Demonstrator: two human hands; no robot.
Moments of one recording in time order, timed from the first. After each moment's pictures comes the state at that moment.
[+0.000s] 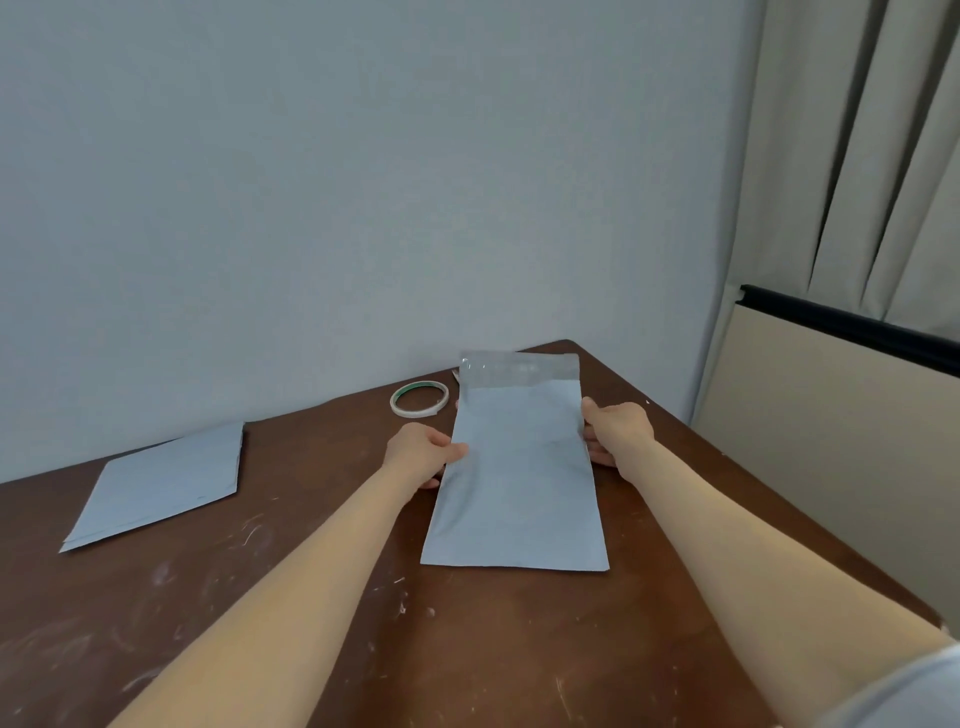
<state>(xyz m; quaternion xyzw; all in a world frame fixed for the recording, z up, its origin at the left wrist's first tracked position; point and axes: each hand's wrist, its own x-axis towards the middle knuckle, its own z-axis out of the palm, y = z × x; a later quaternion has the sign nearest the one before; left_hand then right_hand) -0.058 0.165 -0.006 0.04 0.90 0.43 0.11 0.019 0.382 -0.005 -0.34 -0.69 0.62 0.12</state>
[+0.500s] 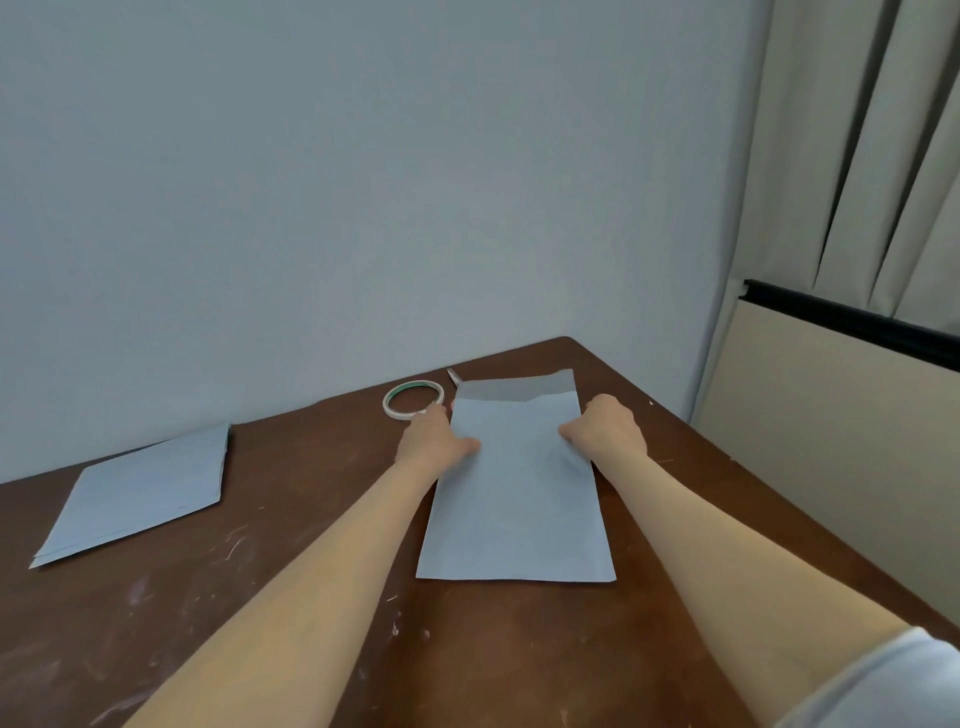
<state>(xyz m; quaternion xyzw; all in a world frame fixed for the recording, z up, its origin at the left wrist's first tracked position) -0.076 0.193 -0.006 0.10 0.95 0.29 0.08 -0.007 0.377 -0.012 -0.34 -0.86 0.37 0.07</state>
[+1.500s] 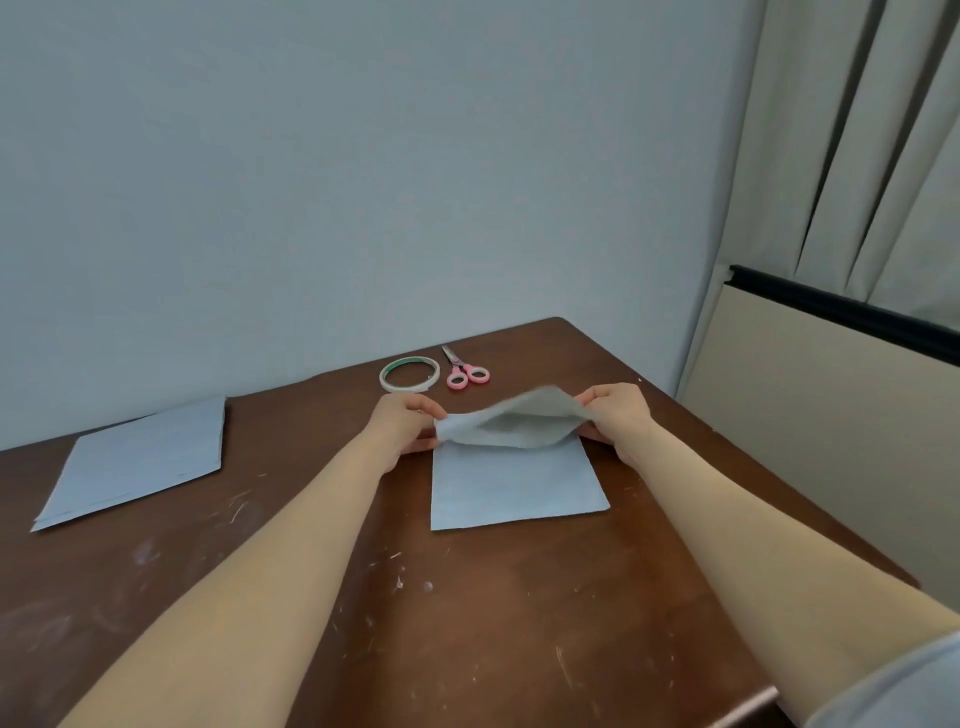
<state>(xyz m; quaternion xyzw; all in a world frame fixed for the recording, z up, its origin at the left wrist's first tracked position) -0.065 0.160 -0.002 0.00 0.79 0.59 0.17 0.016 0.385 -0.018 -0.34 -0.71 0.61 0.12</state>
